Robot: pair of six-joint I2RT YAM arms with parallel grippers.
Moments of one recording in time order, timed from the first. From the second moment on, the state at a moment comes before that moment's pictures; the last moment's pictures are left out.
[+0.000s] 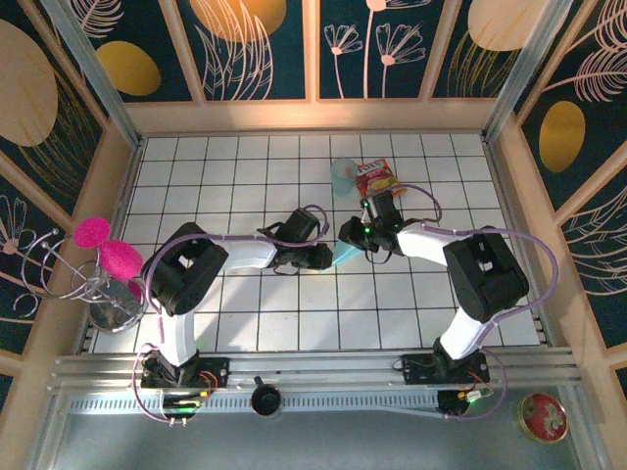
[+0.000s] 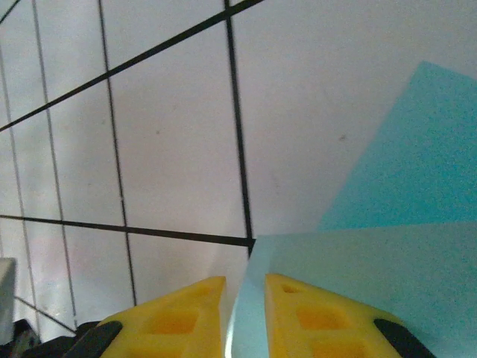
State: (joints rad) left arm -0.76 1.91 1.01 -0.04 0.30 -0.59; right arm 0.49 1.69 0.85 -0.04 -0.30 0.76
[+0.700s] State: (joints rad) left arm -0.76 1.91 1.01 -0.04 0.31 -0.59; right arm 0.49 1.72 0.85 -0.09 -0.23 0.78
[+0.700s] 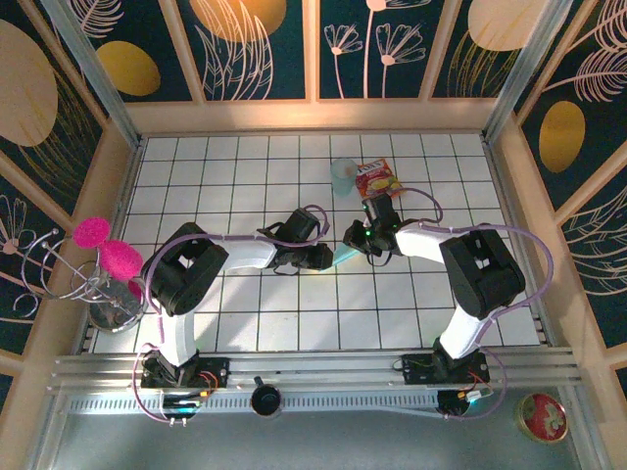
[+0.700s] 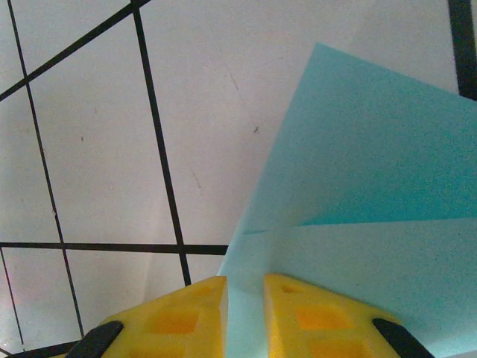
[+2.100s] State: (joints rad) left arm -0.76 1.82 1.01 -0.06 0.24 -0.60; right arm 0.48 1.66 0.71 0.04 -0.23 0.77
